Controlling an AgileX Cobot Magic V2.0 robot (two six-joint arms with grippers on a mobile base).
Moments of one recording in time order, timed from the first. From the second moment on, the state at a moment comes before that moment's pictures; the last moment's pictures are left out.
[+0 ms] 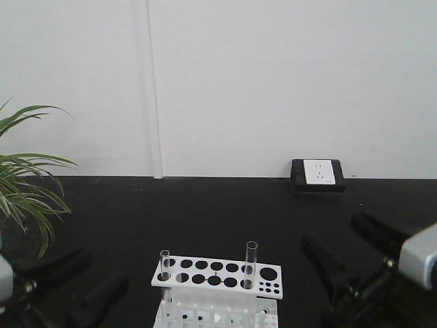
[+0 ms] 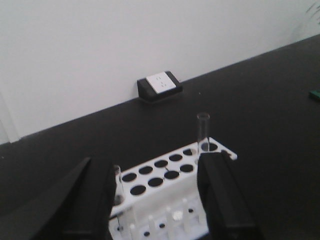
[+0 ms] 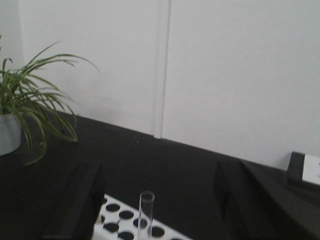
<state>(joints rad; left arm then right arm) -0.50 0.98 -0.45 0.15 -0.36 -0.13 0.48 1.01 -0.47 -0.01 -0.48 -0.05</state>
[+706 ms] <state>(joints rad) -0.49 1.71 -0.67 -0.07 -0.86 -0.05 0.49 1.01 -0.33 0.01 -0.70 0.00</state>
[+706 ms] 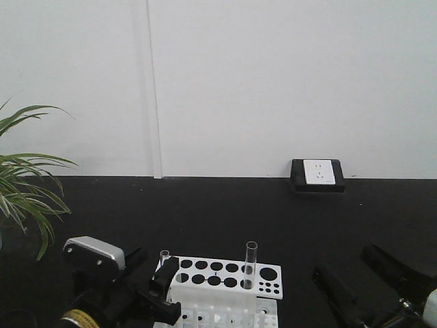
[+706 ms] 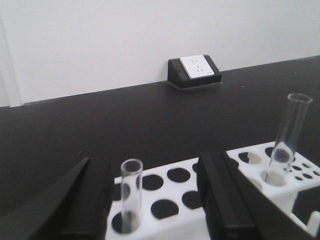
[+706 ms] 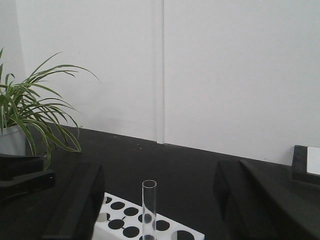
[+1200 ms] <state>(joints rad) -0.46 1.86 -0.80 -0.11 -0.84 -0.05 0.49 1.01 -0.33 0.01 -0.70 0.00</state>
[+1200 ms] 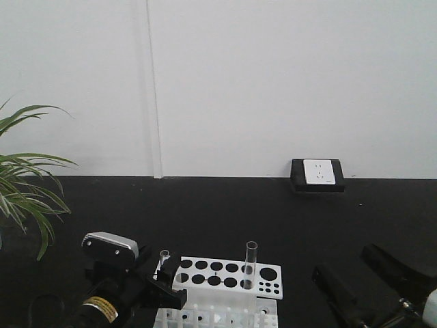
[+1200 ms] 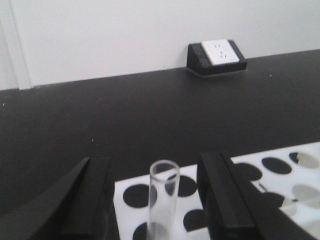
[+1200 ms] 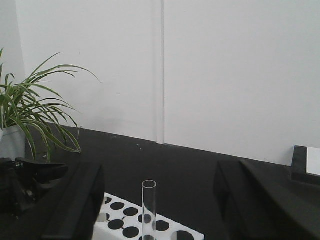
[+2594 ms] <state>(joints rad) -0.44 1.18 -0.98 0.18 -0.30 -0.12 0.49 1.25 -0.33 -0.05 -0.75 0.00</state>
